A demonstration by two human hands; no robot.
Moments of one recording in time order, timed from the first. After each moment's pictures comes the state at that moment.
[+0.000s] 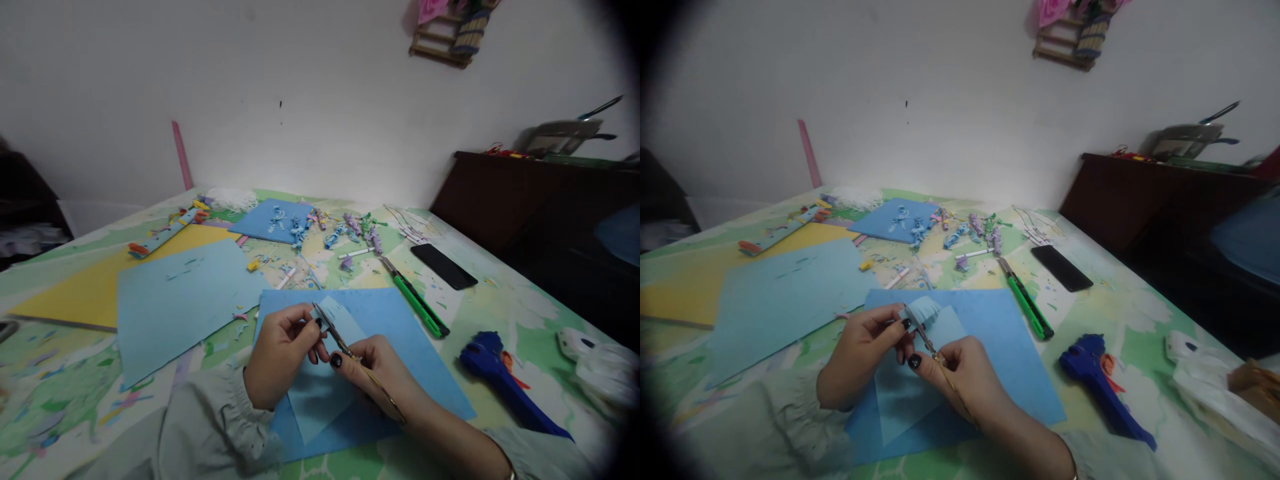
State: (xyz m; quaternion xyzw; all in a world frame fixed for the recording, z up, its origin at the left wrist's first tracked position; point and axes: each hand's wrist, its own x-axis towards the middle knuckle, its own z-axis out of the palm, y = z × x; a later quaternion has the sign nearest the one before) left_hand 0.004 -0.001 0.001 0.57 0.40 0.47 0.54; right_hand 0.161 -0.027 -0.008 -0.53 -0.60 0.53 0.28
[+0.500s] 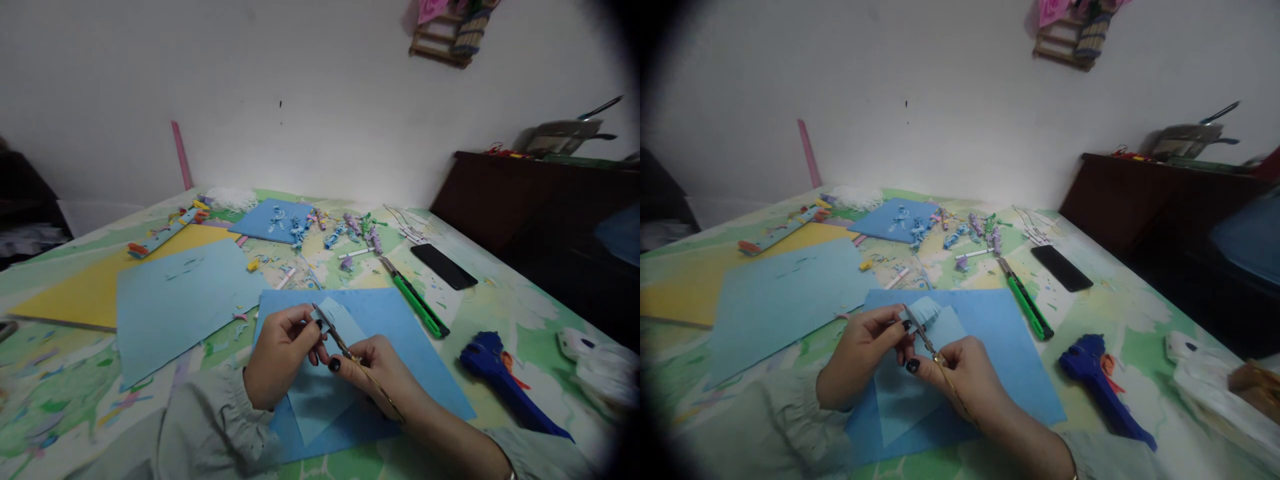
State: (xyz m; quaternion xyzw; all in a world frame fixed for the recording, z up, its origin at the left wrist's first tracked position) left_hand 0.003 -0.001 0.002 0.58 0.39 0.46 0.55; right_hand 0.162 -0.025 -0.011 -0.53 -0.59 0.53 0.28
